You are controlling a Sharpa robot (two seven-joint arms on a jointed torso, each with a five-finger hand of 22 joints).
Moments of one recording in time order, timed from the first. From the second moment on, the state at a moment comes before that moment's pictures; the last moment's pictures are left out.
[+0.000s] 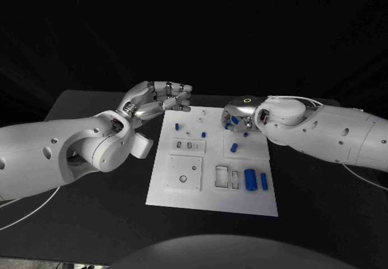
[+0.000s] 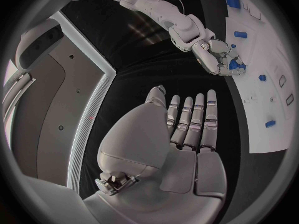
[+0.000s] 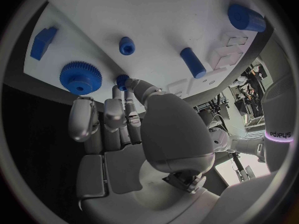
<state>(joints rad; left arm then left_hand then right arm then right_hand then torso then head) 1.36 -0.98 -0.23 1.78 -0.20 -0.34 0.47 1.52 0.12 -0.17 0.29 0.48 0.75 0.17 0.20 0.07 0.55 0.20 0.54 0.07 0.60 0.18 0.53 0.09 0.17 0.67 0.28 0.34 0.16 1.31 -0.59 -0.20 1.23 -1.73 -0.14 0.00 1.37 -0.06 0.39 -0.03 0.40 1.01 0.09 0.12 0.53 0.95 0.08 0.33 0.39 1.28 -0.03 1.29 0.93 0.08 1.28 0.08 1.31 1.31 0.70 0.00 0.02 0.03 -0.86</state>
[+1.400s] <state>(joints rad) 1.36 -1.00 -0.23 1.79 -0.20 -0.34 0.47 1.52 0.12 -0.17 0.29 0.48 0.75 0.18 0.21 0.07 0.55 0.20 0.55 0.07 0.60 0.18 0.54 0.09 0.17 0.67 0.28 0.34 0.16 1.36 -0.42 -0.19 1.06 -1.66 -0.20 0.01 1.39 -0.06 0.39 -0.04 0.41 1.04 0.10 0.11 0.51 0.98 0.11 0.30 0.37 1.26 -0.03 1.23 0.85 0.08 1.27 0.08 1.29 1.31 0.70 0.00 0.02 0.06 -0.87</state>
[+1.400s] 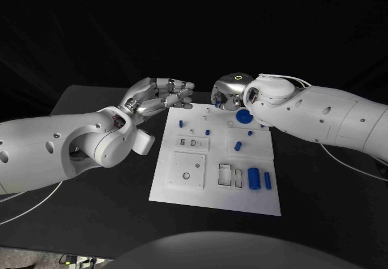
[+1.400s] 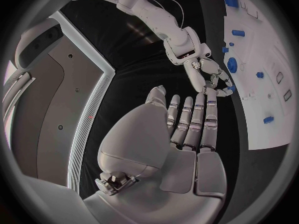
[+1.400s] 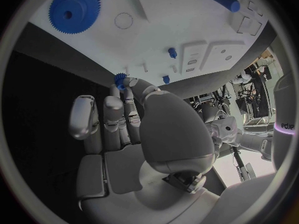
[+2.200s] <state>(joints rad) 1.36 -1.00 -0.23 1.79 -0.20 -0.34 0.47 1.52 0.12 -0.17 0.29 0.48 0.75 0.18 0.21 0.07 0.55 0.20 0.55 0.07 0.60 0.18 0.54 0.09 0.17 0.67 0.28 0.34 0.16 1.35 -0.29 -0.18 0.89 -1.60 -0.19 0.03 1.39 -0.06 0.39 -0.04 0.40 1.04 0.10 0.10 0.51 0.98 0.10 0.28 0.36 1.25 -0.03 1.20 0.81 0.08 1.25 0.08 1.27 1.31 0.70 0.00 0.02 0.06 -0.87</state>
